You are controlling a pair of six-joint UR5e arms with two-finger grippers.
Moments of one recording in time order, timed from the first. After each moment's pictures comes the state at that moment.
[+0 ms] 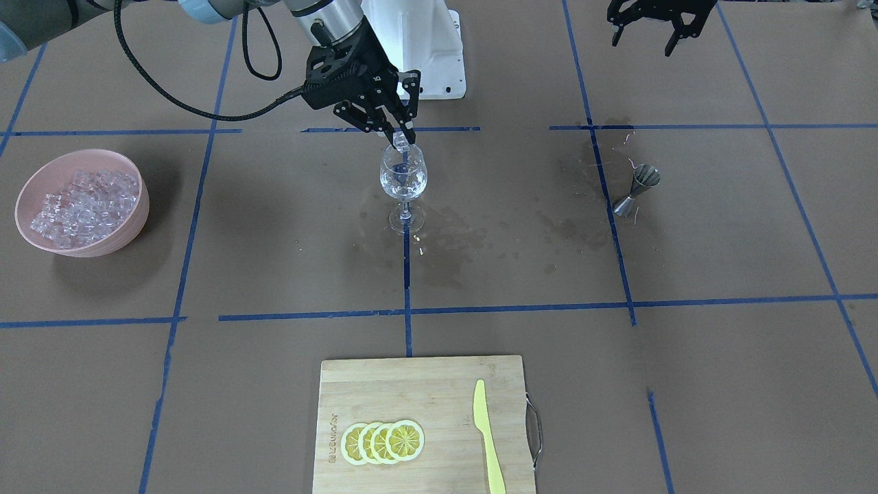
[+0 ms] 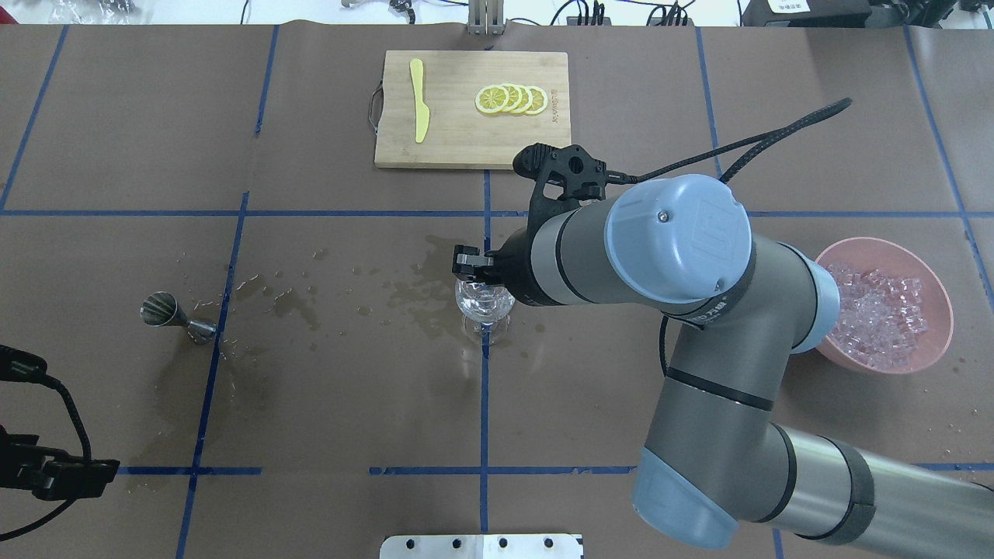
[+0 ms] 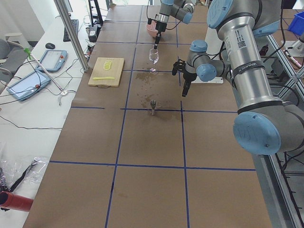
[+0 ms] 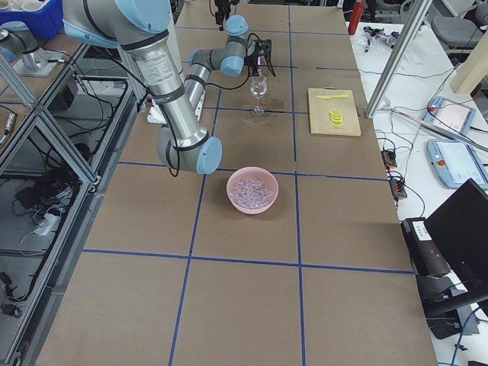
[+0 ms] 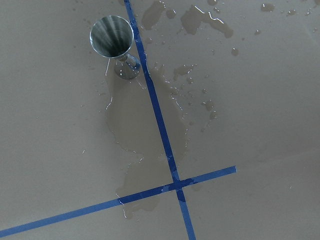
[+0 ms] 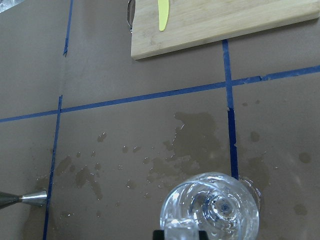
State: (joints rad) left arm -0.35 -1.12 -2.58 -1.82 -1.74 -1.05; right arm 0.47 -0.95 1.97 -1.37 1.74 1.42
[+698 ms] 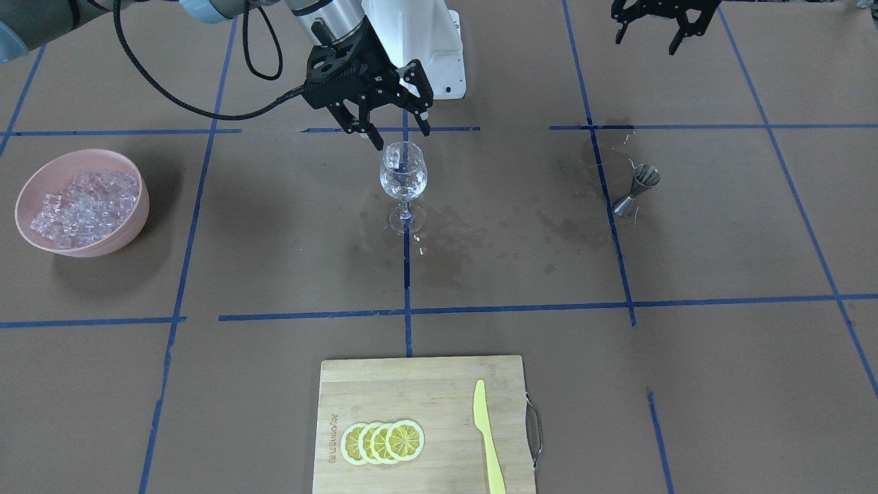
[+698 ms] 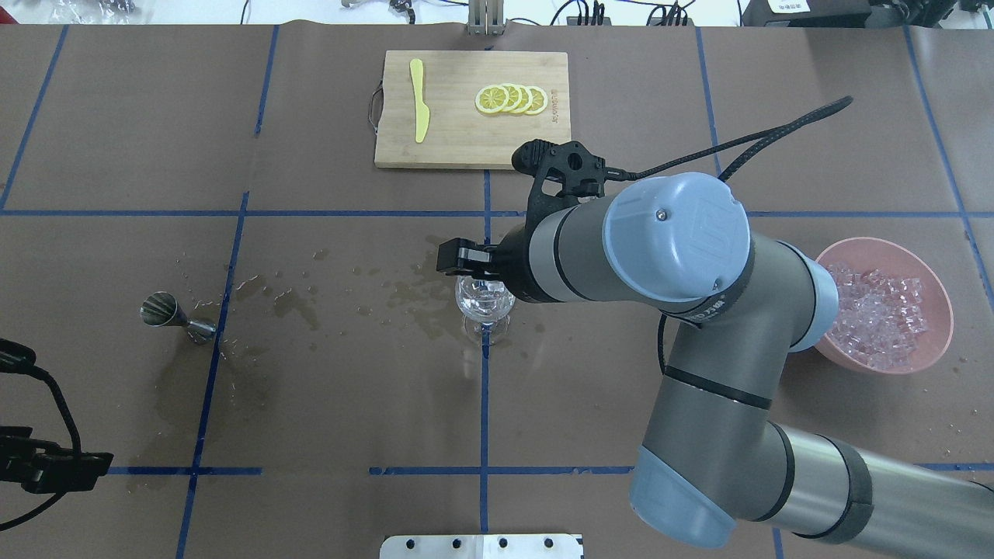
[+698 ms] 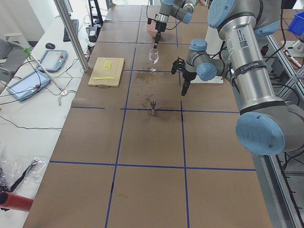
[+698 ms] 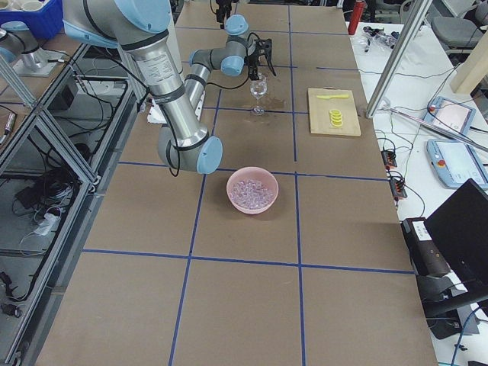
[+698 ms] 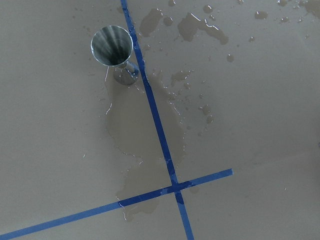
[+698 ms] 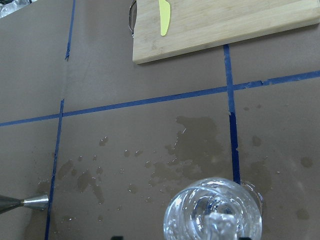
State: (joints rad) left arm -0.39 -1.12 -2.58 -1.82 -1.77 -1.02; right arm 0.47 -0.95 1.97 -1.37 1.73 1.42
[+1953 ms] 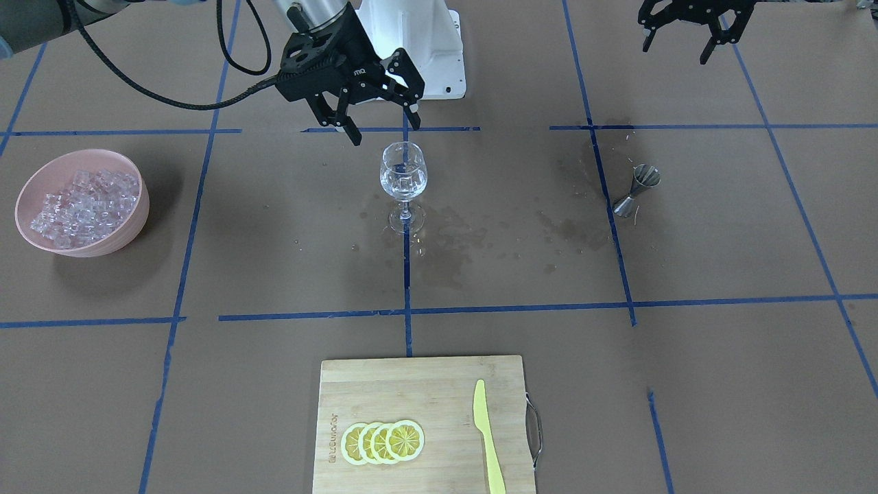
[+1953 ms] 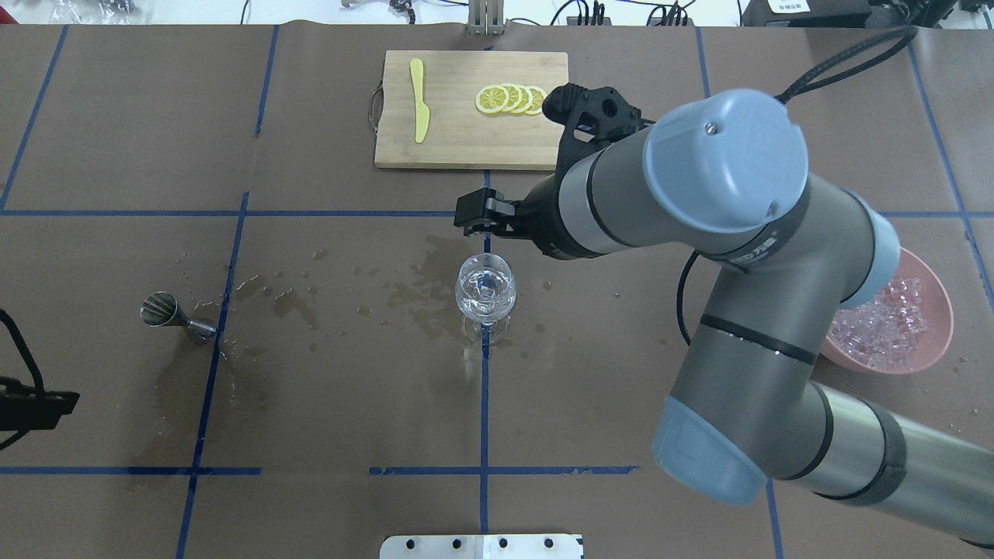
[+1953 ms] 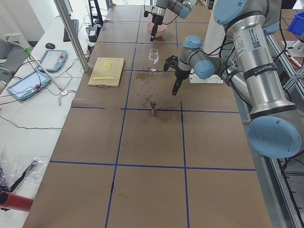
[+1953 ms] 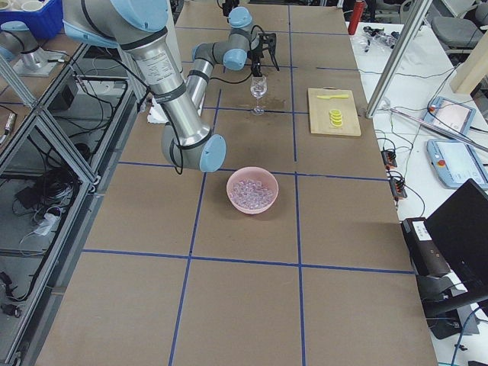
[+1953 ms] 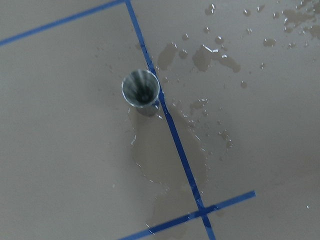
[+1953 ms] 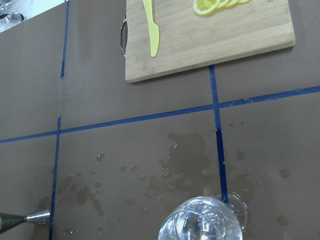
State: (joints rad) left arm -0.65 -1.23 -2.58 -1.66 -1.85 -0.74; right arm 0.59 -0.93 2.02 -1.50 1.85 1.41
